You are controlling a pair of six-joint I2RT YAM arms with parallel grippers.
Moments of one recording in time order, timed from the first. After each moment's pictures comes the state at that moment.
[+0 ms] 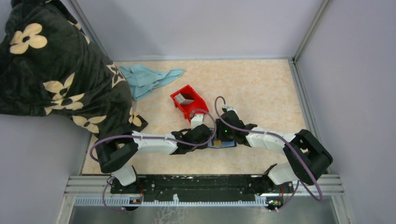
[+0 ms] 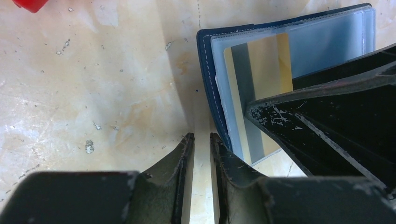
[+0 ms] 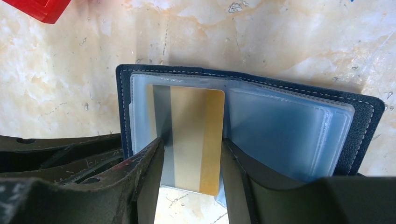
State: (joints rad) left arm -1.12 1.66 0.80 -0.02 -0.38 -0.90; right arm 0.72 1.38 0.59 -0.09 0.02 0.70
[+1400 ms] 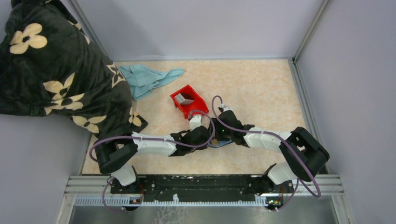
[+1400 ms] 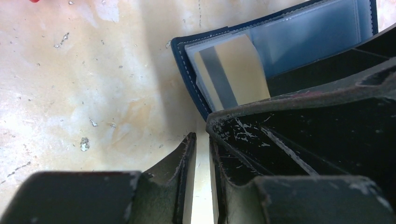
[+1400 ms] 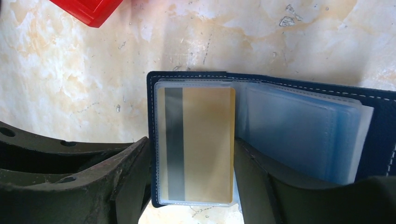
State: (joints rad) left arm -1.13 1.65 0.77 0.03 -0.40 -0.94; right arm 0.74 1.42 0.59 0.03 -0.05 0.73
